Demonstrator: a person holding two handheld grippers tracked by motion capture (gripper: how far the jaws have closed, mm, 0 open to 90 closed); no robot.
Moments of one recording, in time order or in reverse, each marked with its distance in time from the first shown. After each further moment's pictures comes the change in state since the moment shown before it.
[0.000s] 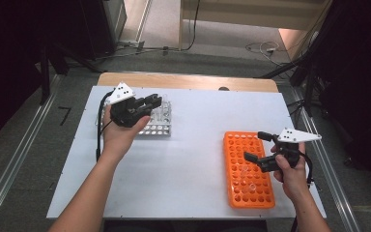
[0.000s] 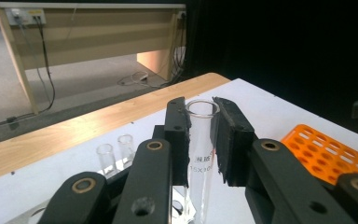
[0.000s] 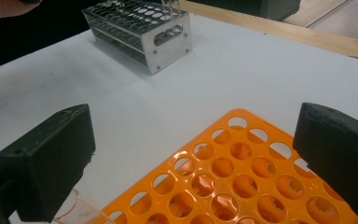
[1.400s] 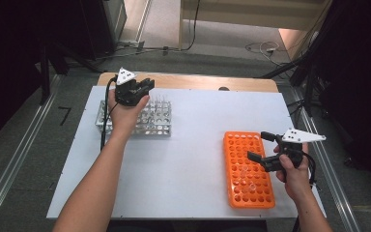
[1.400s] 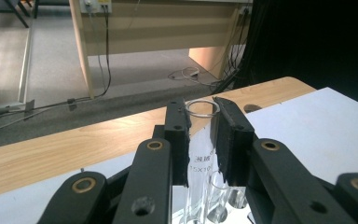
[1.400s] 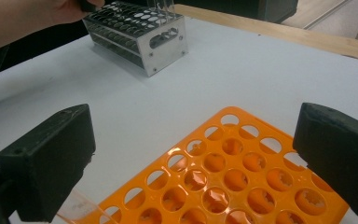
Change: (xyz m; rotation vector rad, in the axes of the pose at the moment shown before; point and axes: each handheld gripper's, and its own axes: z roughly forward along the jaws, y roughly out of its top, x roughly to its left) left arm 0.064 -0.010 0.061 0.012 0.213 -0.063; right arm -0.007 -0.004 -0.006 -0.019 0.001 0.016
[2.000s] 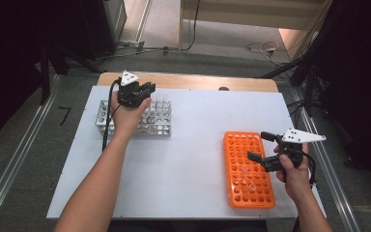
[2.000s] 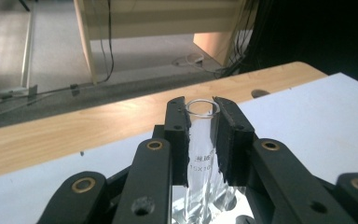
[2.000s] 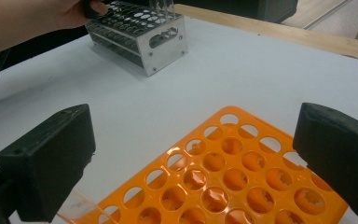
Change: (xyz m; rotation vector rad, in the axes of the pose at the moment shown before) left arm 0.000 -0.011 0.011 0.082 0.018 0.006; right arm 0.000 -0.001 0.000 0.000 -0.001 -0.002
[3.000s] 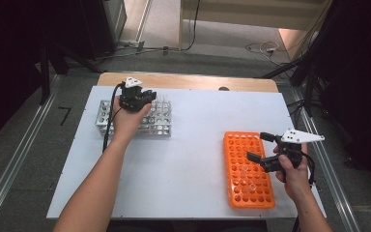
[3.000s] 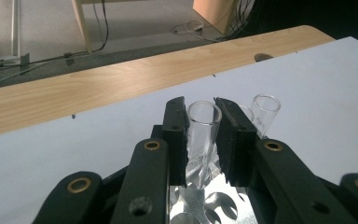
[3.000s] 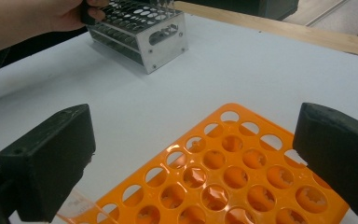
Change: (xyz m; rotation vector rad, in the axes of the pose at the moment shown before) left arm 0.000 -0.011 0.005 0.114 -0.008 -0.016; right arm -0.001 -0.002 0.002 0.008 0.002 0.001
